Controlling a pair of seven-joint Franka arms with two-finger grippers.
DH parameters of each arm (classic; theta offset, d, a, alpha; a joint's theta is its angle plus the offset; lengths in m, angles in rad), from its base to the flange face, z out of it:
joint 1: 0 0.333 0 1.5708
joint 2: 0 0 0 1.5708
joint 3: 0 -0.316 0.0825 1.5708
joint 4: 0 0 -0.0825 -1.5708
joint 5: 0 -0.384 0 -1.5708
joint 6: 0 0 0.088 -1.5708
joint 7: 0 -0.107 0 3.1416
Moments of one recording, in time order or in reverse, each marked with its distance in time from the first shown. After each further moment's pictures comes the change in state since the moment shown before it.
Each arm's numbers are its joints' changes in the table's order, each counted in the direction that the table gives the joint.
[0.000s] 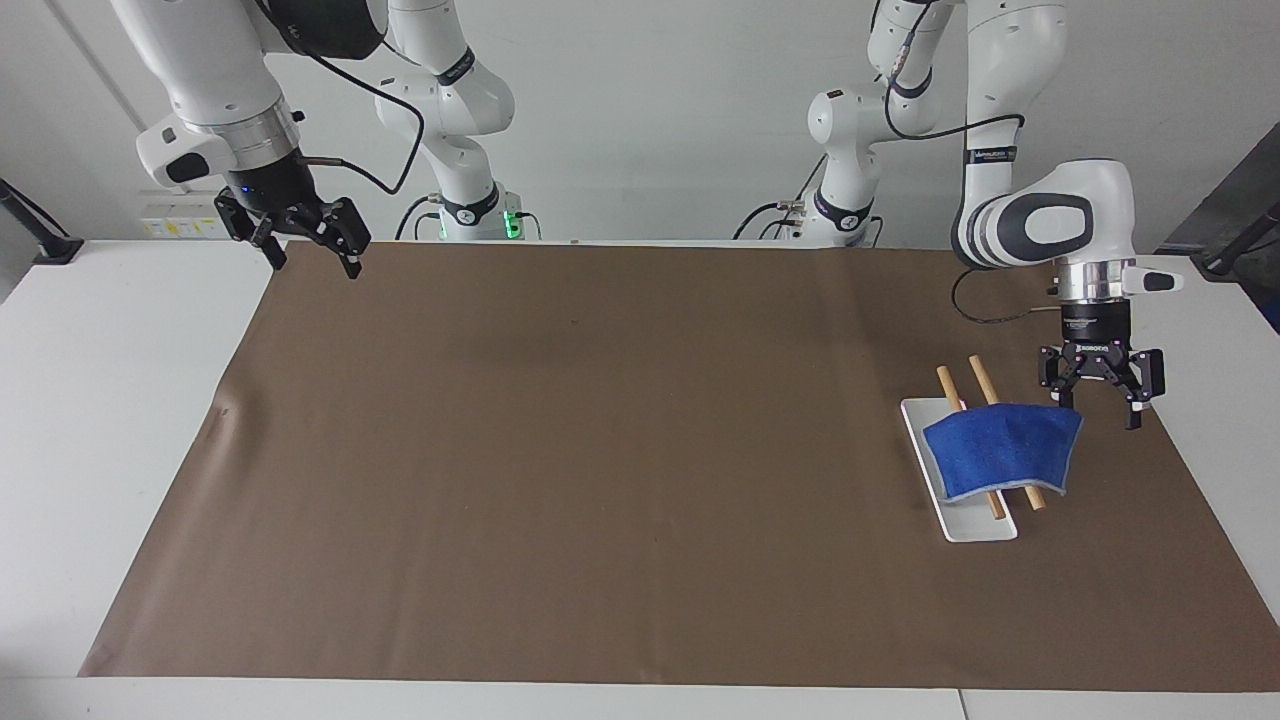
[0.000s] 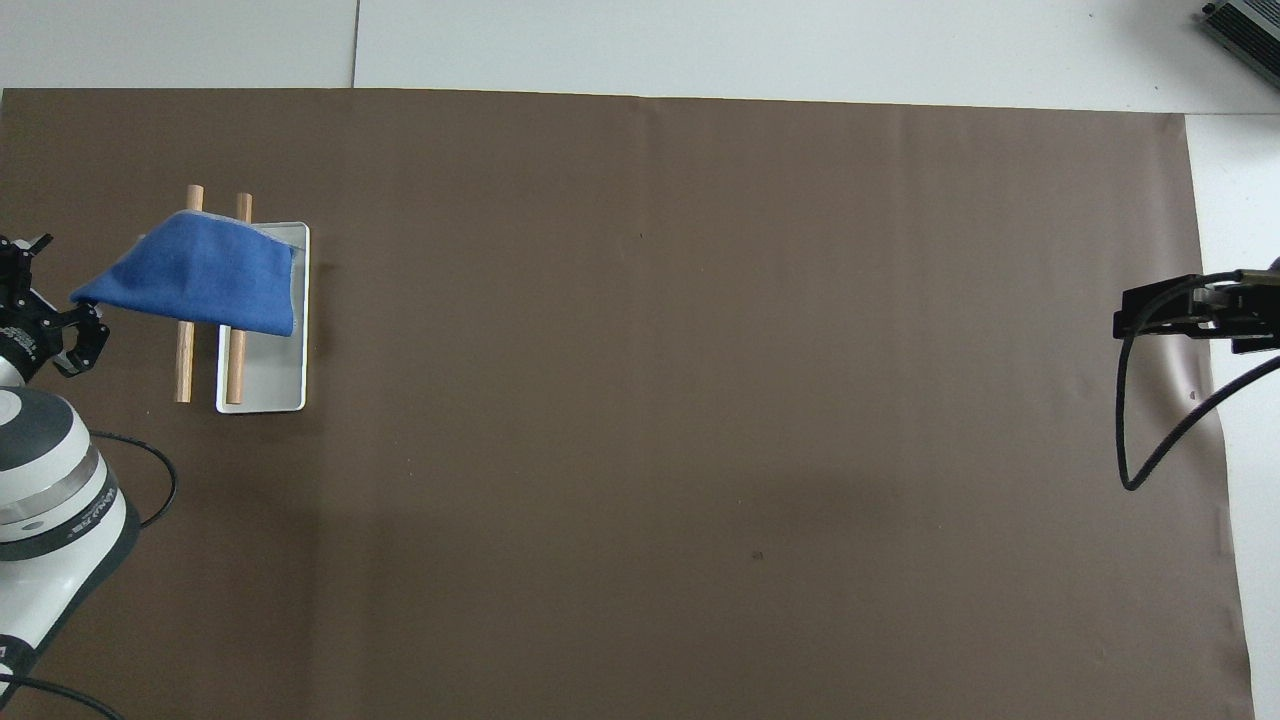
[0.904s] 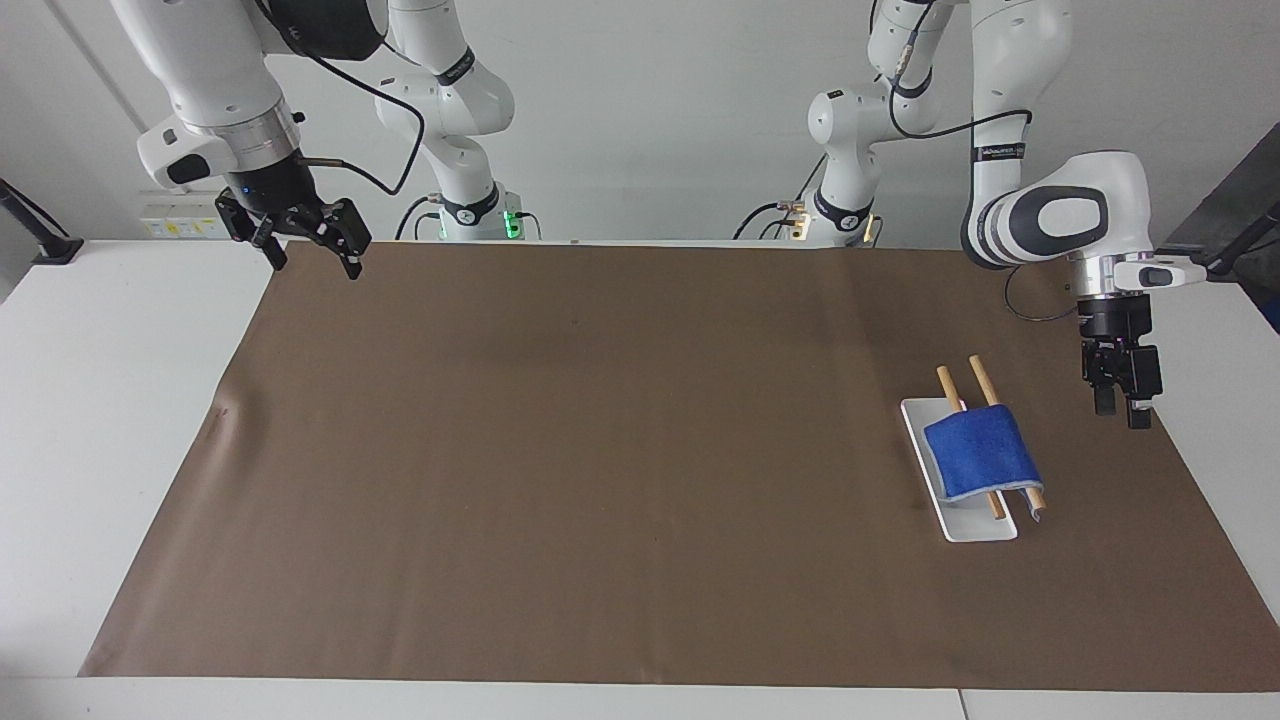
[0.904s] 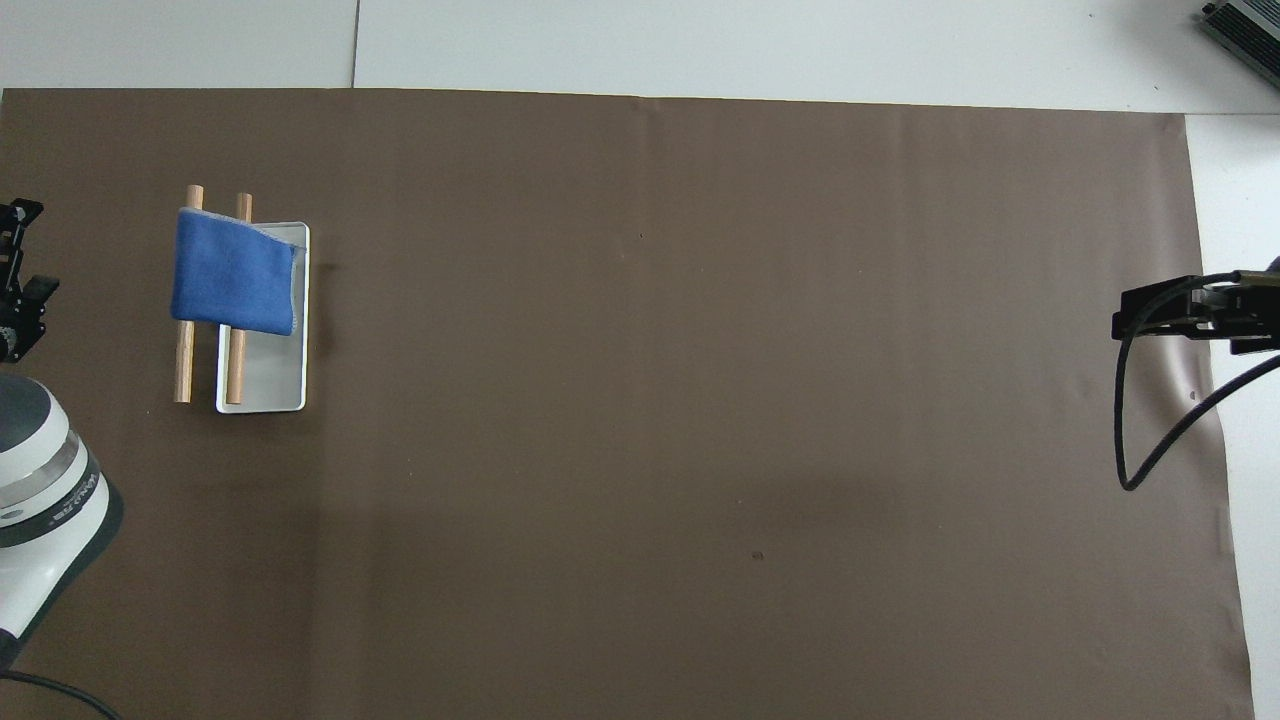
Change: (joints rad) left arm -0.003 -0.003 0.015 -0.065 -0.045 -0.001 -0.713; right arm 0.000 0.000 0.000 0.003 0.000 0.000 0.000
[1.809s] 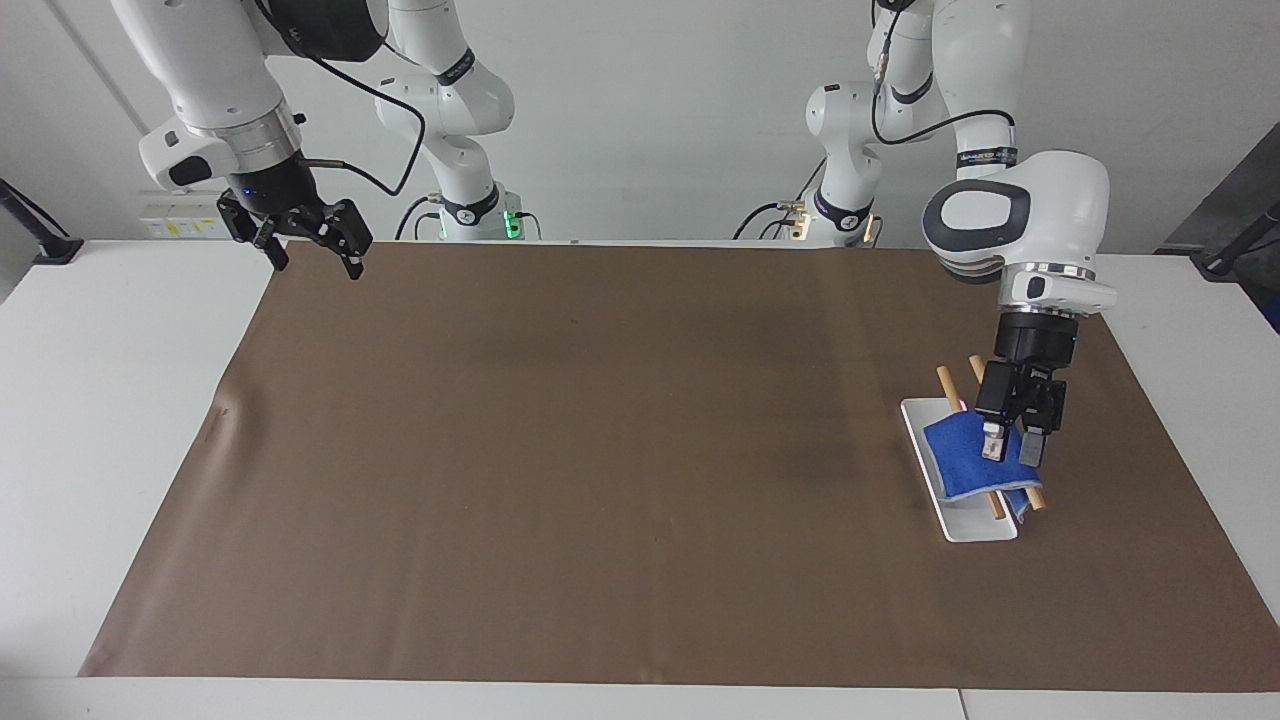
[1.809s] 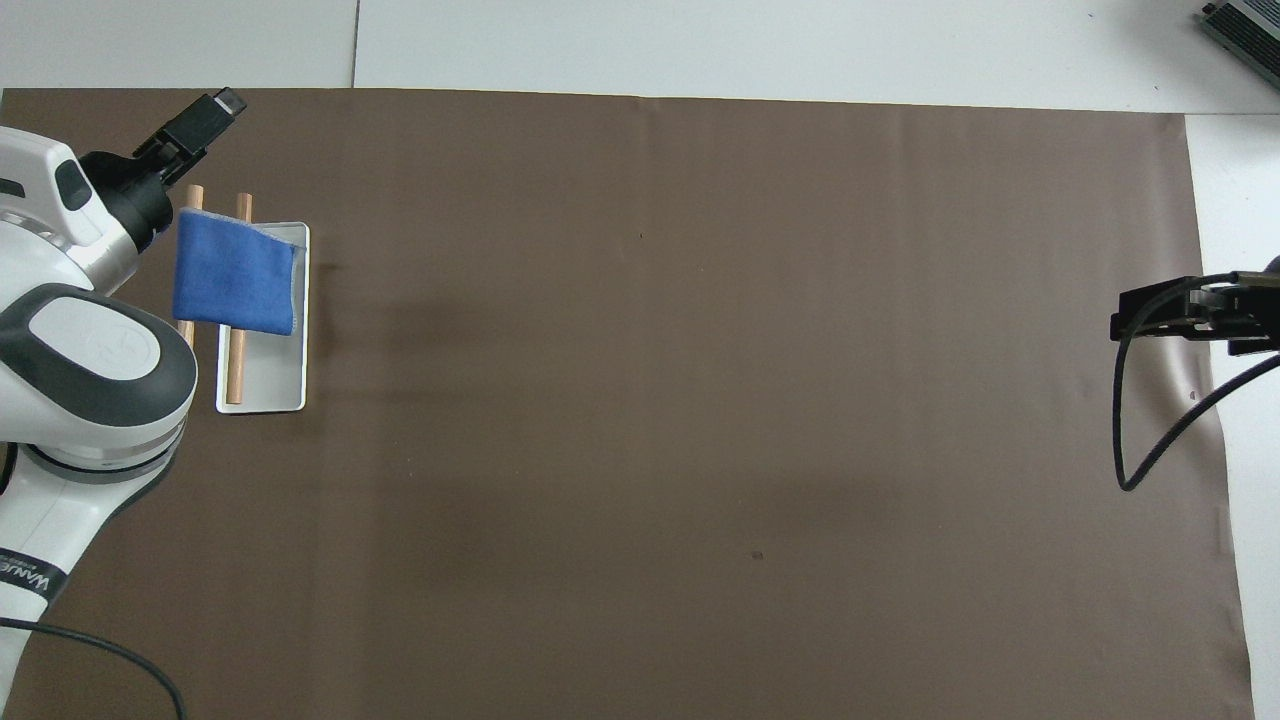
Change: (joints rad) left arm -0.233 -0.072 0.012 -0.196 -0.376 -0.155 -0.058; right arm 0.000 0.000 0.000 0.004 -0.013 -0.010 0.000
